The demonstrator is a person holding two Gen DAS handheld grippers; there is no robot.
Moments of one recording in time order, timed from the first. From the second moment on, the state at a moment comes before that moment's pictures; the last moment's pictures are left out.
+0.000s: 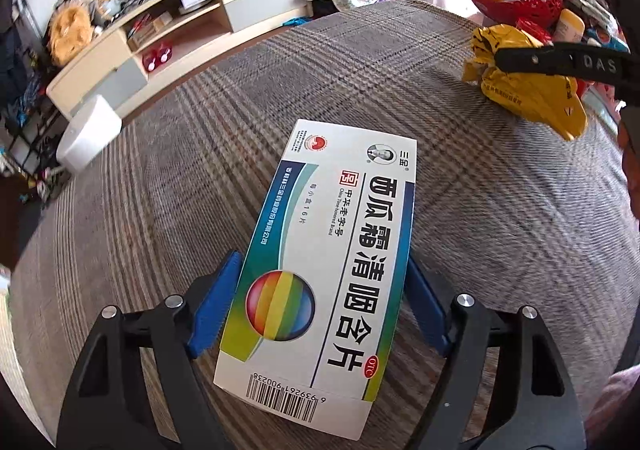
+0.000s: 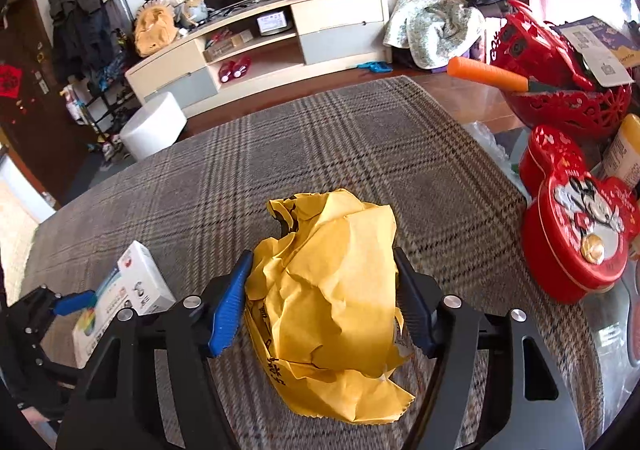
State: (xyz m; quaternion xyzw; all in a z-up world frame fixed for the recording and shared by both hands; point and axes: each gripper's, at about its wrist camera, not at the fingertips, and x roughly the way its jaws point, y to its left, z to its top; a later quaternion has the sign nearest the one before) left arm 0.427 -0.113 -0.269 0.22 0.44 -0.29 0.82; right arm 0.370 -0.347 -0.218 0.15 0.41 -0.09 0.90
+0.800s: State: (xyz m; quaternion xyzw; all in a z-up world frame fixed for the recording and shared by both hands) left arm 0.165 -0.060 -0.179 0.08 0.43 -0.19 0.88; right arm 0.156 -0.268 -0.137 0.12 0.39 0.00 0.91
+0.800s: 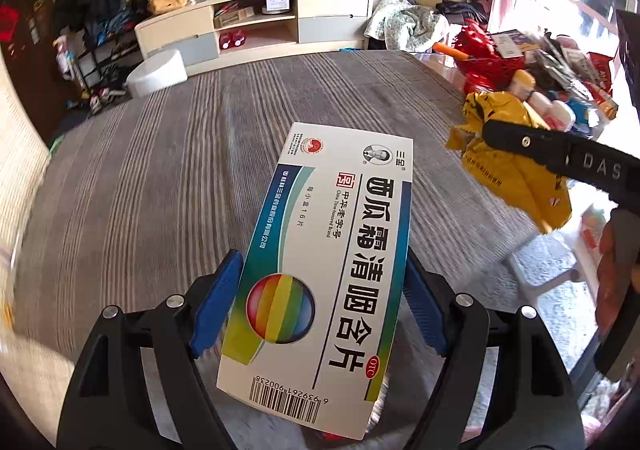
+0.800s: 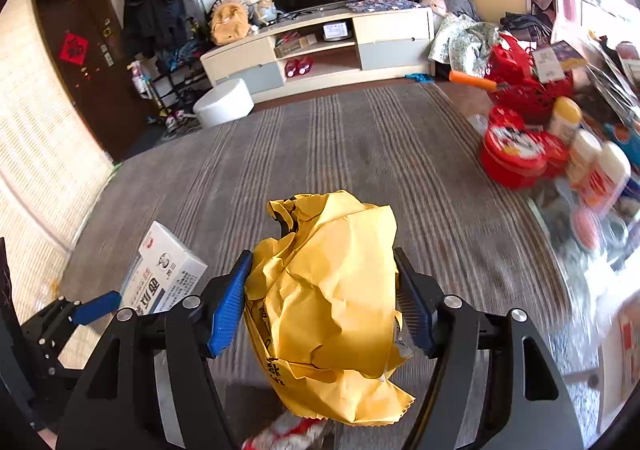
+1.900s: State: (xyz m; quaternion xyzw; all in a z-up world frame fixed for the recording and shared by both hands) left arm 0.054 -0.023 -0.382 0.00 0.57 -0.16 0.81; right arm 0.038 -0.202 -0.327 0.18 0.54 0.03 0.82
